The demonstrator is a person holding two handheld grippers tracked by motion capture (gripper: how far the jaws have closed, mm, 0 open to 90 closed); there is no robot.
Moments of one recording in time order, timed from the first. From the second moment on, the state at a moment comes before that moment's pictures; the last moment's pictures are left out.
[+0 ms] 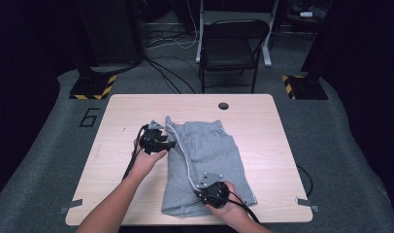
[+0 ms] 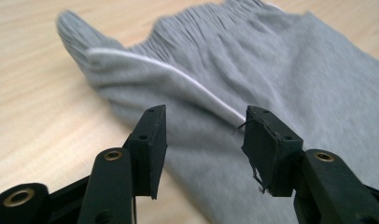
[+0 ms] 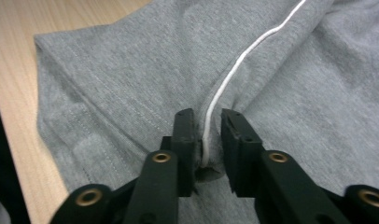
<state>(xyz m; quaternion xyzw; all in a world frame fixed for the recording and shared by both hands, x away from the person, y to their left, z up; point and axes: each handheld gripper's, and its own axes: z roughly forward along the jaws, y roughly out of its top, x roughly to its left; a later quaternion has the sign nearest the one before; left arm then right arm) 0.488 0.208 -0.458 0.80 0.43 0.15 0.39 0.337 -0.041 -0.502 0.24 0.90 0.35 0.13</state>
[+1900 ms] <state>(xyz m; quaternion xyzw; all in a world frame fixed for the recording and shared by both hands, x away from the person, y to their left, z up) 0.547 0.203 -0.431 0.76 0.49 0.19 0.38 0.317 -0.040 -0.467 0.20 0.87 0.43 0.10</state>
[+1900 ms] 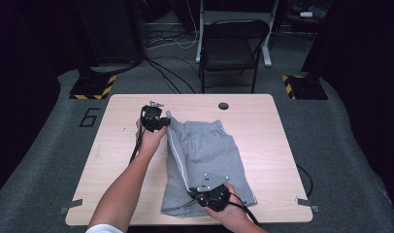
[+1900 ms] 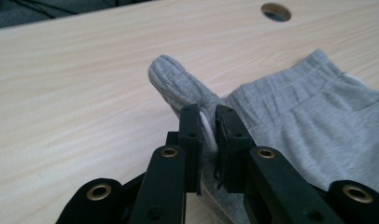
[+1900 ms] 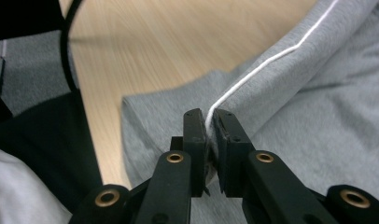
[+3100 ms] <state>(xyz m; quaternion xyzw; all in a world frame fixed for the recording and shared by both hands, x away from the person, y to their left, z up) 0.551 0.145 -0.392 0.78 0.44 0.20 0.39 0.301 -0.077 -0.436 0.20 0.85 0.47 0.13</state>
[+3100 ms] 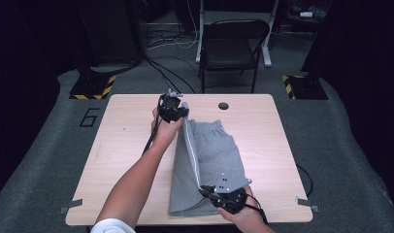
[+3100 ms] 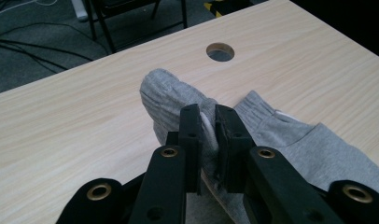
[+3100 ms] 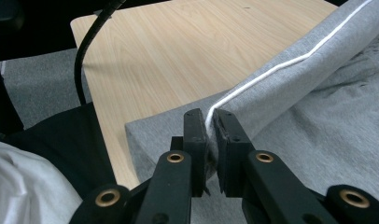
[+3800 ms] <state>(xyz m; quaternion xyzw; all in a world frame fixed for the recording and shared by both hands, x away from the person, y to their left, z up) 0.559 0.112 -0.398 0.79 0.42 0.18 0.41 0.289 -0.103 -0.434 0.24 0.83 0.47 0.15</state>
